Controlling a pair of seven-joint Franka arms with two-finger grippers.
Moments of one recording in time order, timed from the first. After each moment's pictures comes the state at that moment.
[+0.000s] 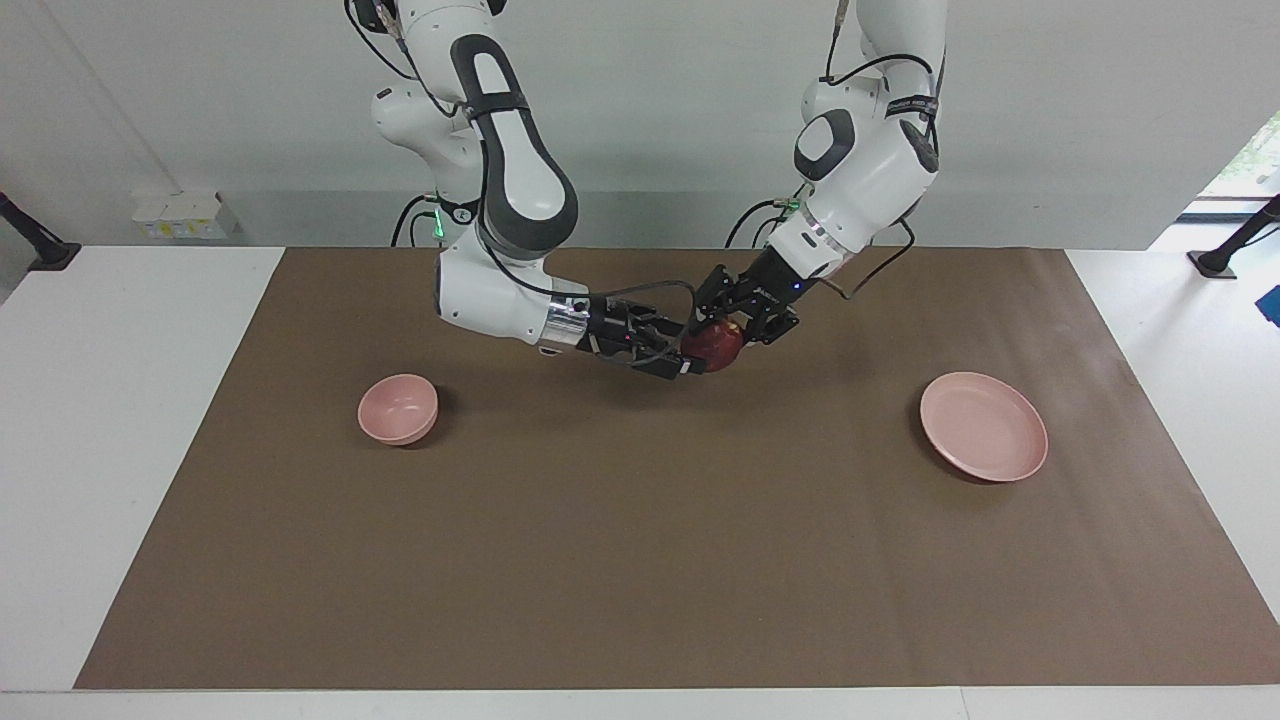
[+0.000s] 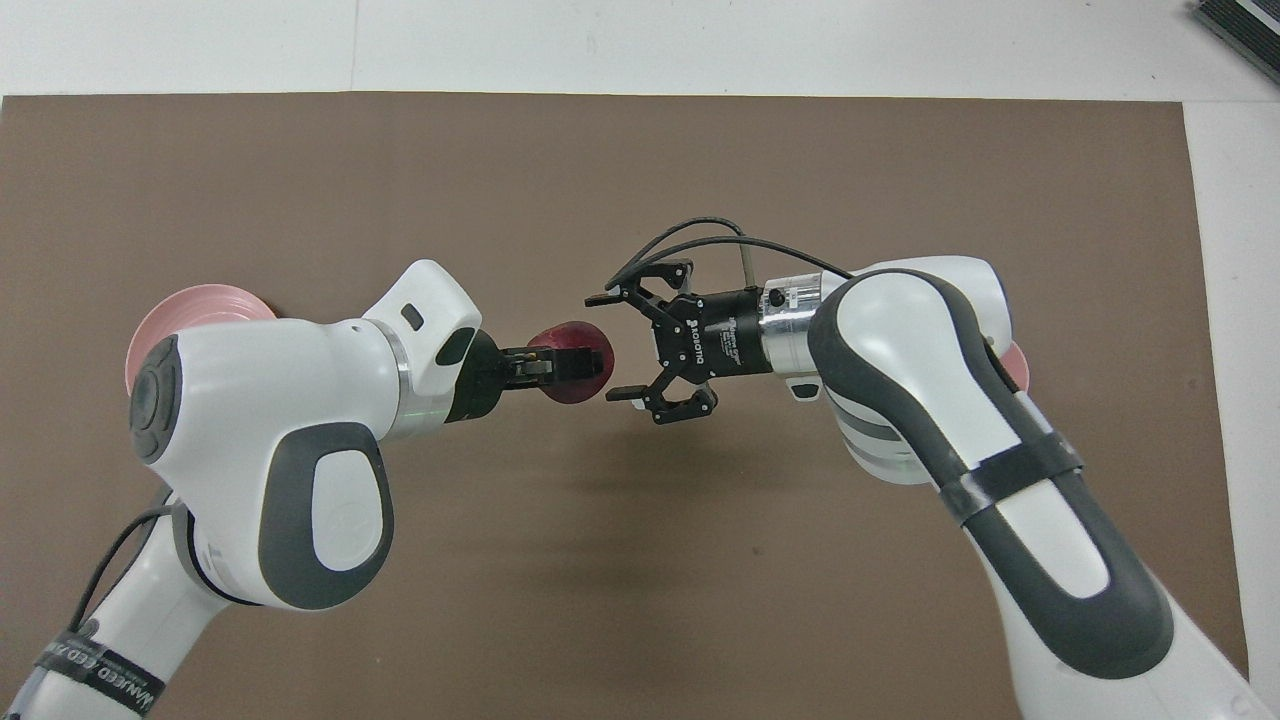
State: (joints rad) left arm -0.29 -0.01 -0.22 -2.08 -0.77 2.41 0.03; right arm 0.49 0.29 -0.15 -1.86 1.39 2.03 0.70
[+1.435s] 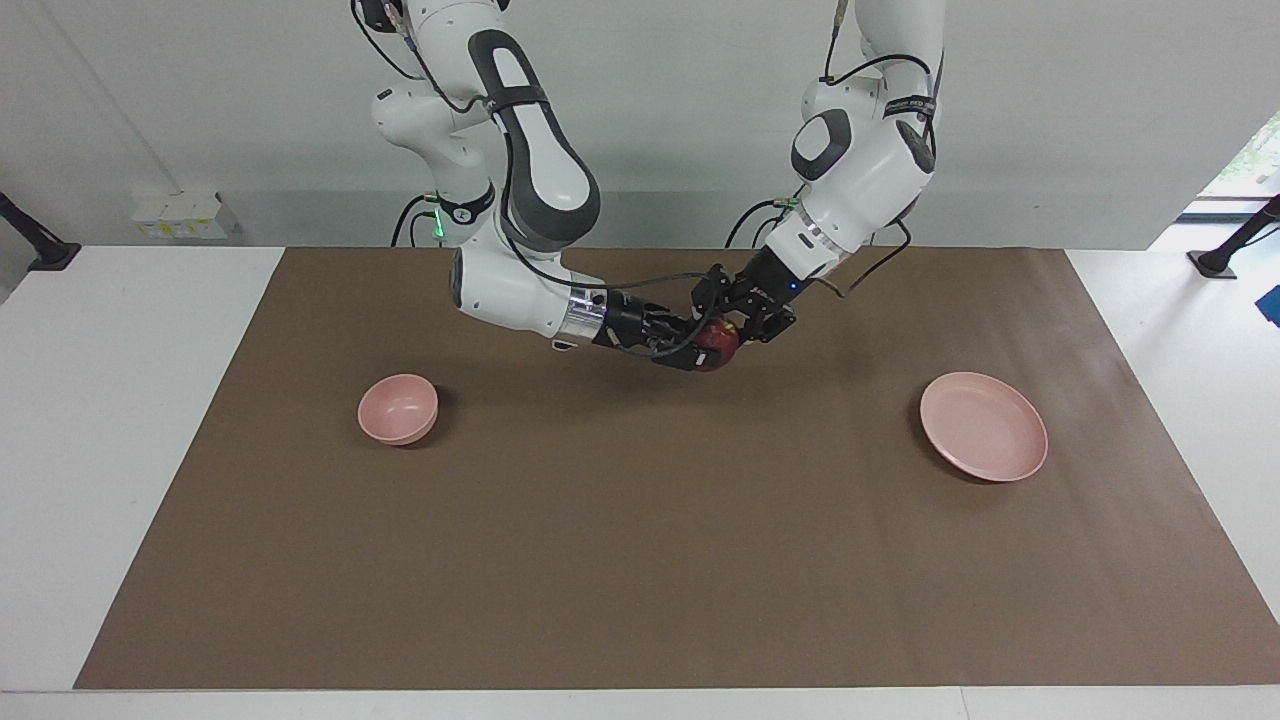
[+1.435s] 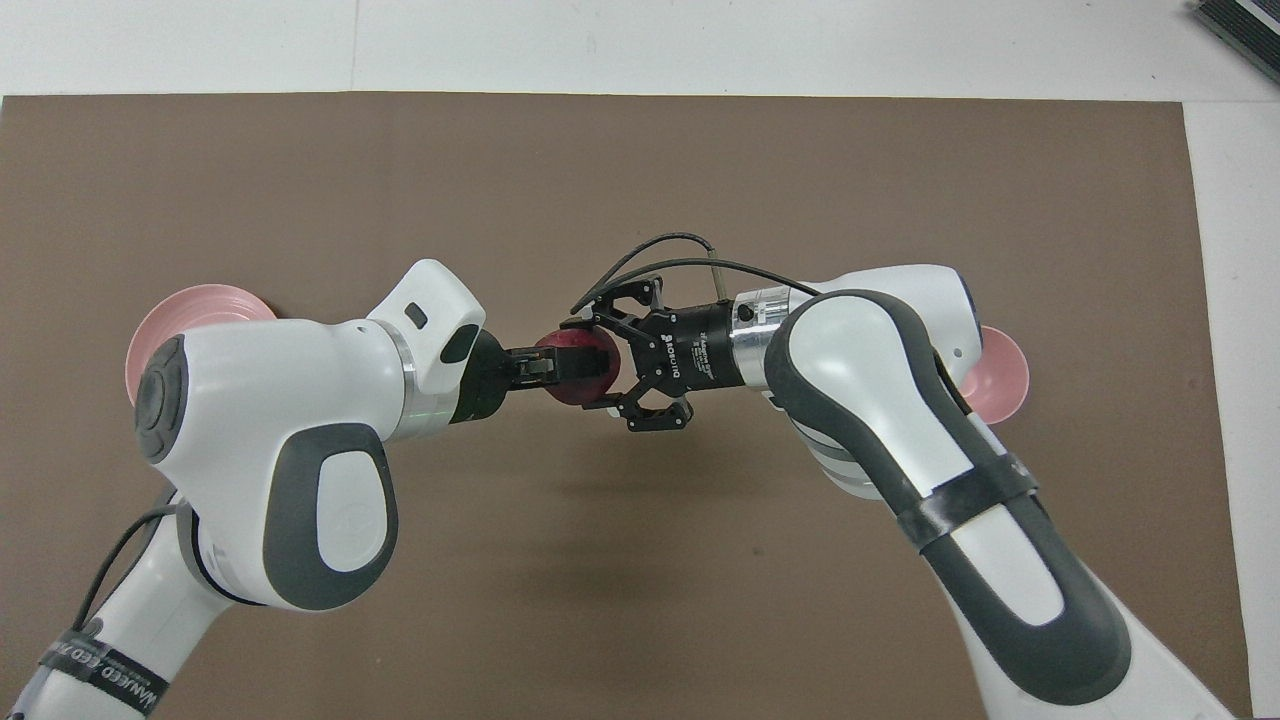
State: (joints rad) left arm -0.29 -0.01 -0.23 -2.08 -0.77 2.41 -0.02; right arm 0.55 0.29 -0.15 -1.86 1.37 2.10 0.71
